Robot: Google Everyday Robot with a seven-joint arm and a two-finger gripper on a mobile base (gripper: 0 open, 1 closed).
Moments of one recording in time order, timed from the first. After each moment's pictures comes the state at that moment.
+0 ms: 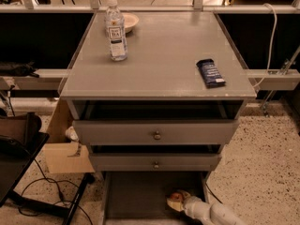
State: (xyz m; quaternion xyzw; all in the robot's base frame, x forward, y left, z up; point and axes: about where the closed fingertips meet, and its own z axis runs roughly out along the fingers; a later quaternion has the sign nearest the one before) arm 0.516 -0.138 0.128 -0.21 0.84 0.30 0.39
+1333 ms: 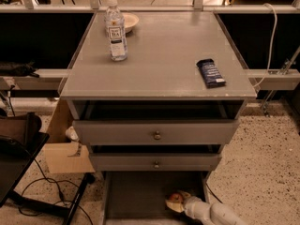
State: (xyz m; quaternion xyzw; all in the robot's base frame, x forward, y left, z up) arm 0.516 -0.137 0.133 -0.21 0.84 0.30 0.39
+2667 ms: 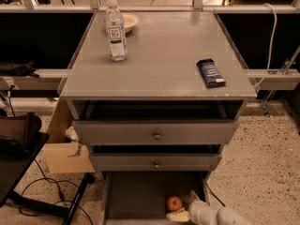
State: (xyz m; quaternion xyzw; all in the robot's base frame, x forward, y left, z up) arm 0.477 -0.149 0.189 -0.26 0.85 0.26 0.39
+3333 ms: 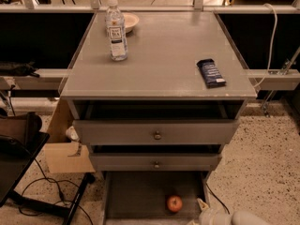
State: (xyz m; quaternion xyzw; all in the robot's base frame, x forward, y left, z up) arm 0.400 -0.165 0.275 -0.32 0.85 0.25 0.33
